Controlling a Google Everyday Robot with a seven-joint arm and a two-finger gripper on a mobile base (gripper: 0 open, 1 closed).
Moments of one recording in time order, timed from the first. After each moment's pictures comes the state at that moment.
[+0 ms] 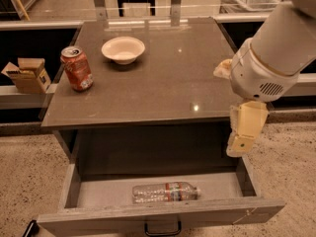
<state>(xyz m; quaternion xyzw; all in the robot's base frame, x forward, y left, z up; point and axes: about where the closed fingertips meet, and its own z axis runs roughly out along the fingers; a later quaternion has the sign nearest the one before) 0.429 -0.137 0.913 -0.68 0.71 0.03 0.15</state>
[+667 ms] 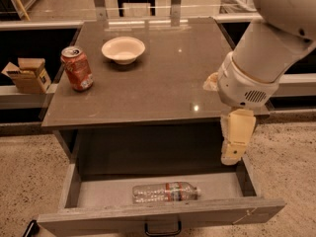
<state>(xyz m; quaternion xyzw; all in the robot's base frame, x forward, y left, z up) 0.426 -0.121 0.885 -0.71 0.69 0.06 0.11</state>
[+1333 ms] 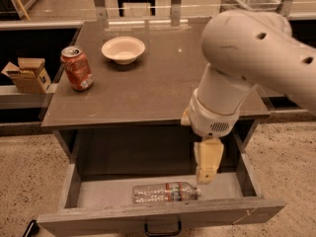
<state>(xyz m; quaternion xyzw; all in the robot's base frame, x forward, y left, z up) 0.408 -0.087 0.813 -0.74 0.67 0.08 0.06</state>
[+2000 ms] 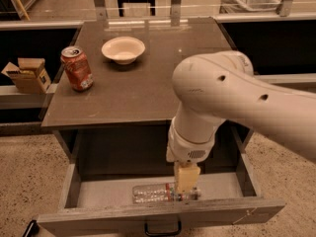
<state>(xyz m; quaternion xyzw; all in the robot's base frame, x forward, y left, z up) 0.386 -0.051 0.759 -0.76 0.65 0.08 0.04</state>
